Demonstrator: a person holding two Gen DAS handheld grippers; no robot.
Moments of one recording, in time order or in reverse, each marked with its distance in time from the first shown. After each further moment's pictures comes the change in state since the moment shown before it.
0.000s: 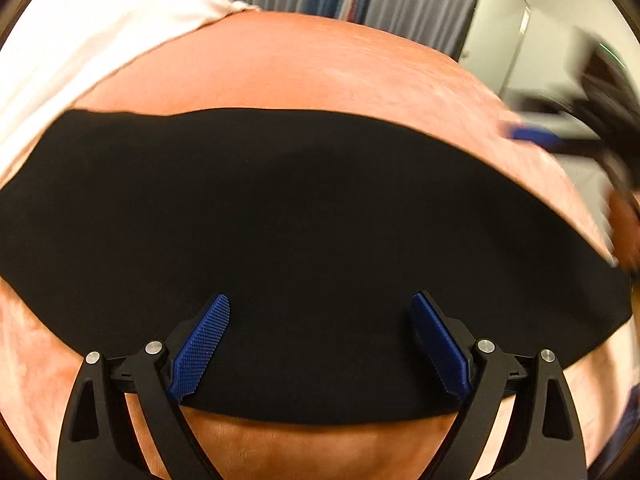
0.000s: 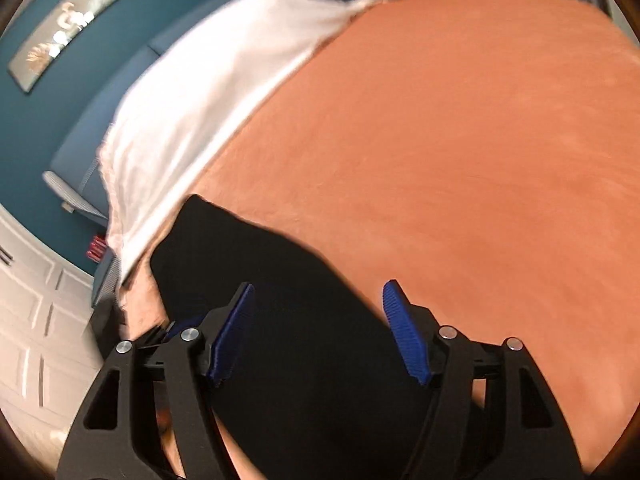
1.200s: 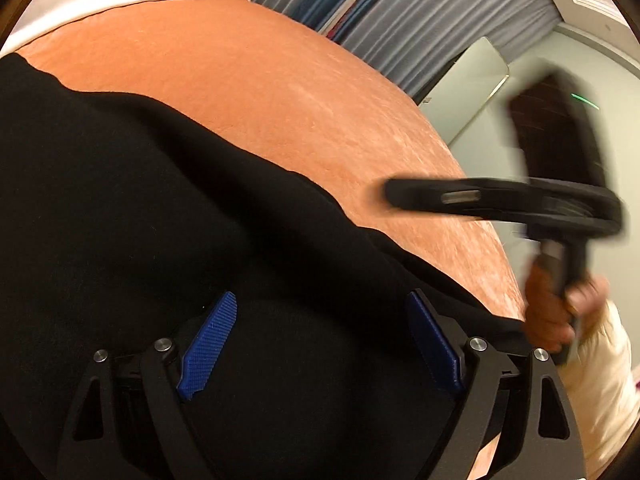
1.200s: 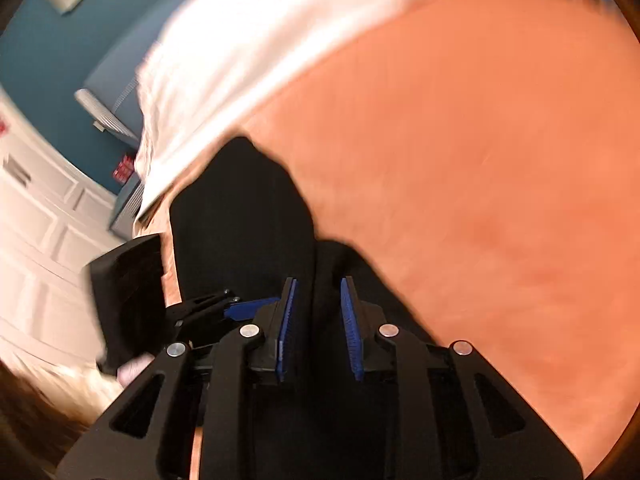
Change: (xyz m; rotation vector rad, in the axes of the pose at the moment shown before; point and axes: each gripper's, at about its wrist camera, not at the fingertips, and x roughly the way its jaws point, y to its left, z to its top) left arm 0.045 0.006 0.061 -0.232 -0.030 -0.370; right arm 0.035 0.012 0.005 -0.170 0.296 0.143
